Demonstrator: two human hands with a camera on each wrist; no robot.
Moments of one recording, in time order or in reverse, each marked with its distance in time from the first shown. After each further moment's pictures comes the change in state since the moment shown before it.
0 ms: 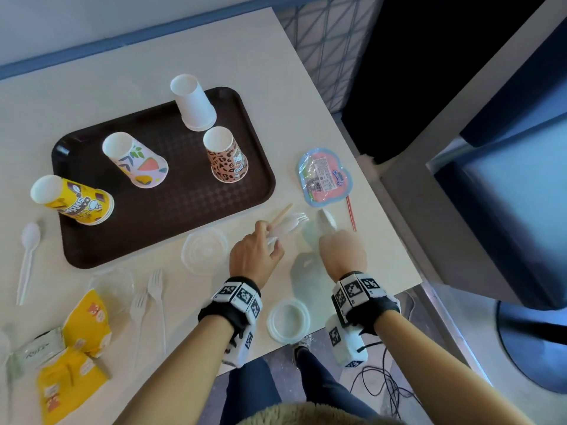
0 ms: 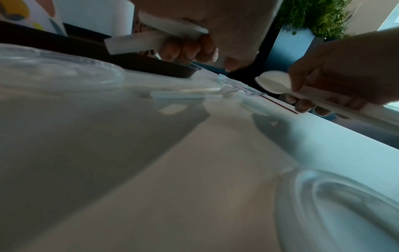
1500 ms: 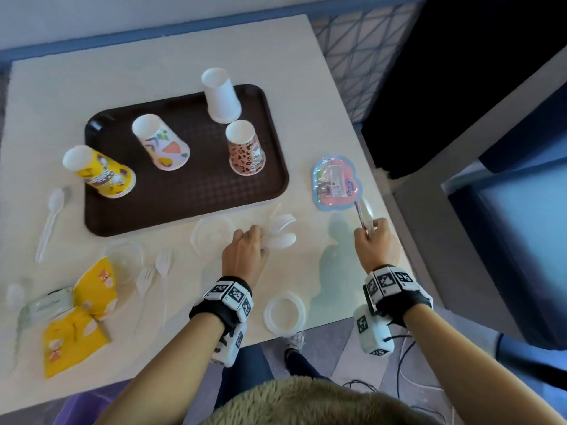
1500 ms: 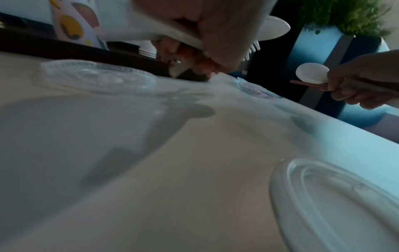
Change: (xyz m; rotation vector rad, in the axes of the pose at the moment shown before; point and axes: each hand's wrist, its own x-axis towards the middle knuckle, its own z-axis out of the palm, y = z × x) left_hand -0.019 -0.005 -0.009 0.041 -0.012 -0.154; right_hand 0.026 0.012 -0.045 -0.031 0.137 -0.145
